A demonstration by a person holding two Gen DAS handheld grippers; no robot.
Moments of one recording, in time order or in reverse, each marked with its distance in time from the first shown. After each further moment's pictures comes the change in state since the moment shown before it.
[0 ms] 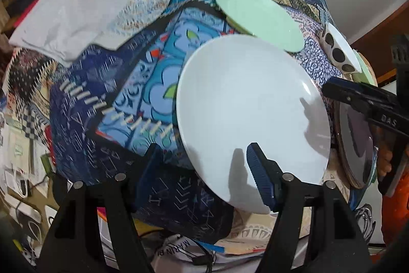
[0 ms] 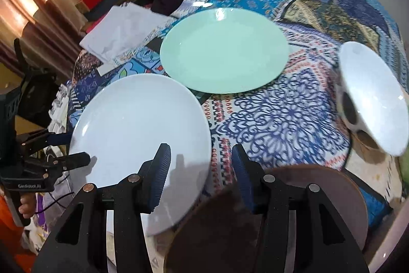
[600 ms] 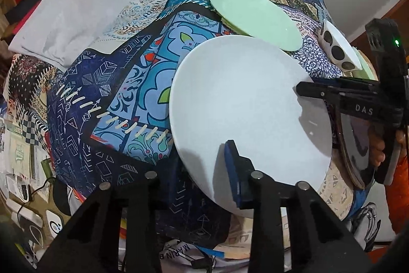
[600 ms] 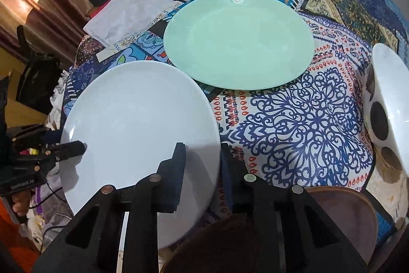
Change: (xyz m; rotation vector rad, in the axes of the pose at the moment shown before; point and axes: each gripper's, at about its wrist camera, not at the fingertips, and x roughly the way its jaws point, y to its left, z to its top) left arm 0.001 -0.008 0.002 0.025 -0.026 0.013; right arm 0.023 0.004 0.004 -0.048 0.059 0.026
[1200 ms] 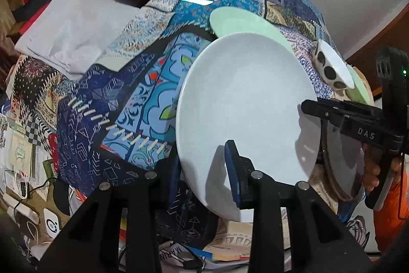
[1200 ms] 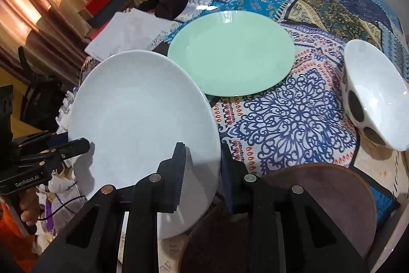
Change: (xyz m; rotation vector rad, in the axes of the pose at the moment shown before) left arm -0.027 -0.002 0.008 -0.035 -0.077 -0.008; right arm -0.033 -0.001 -0.008 0.092 -0.095 0.014
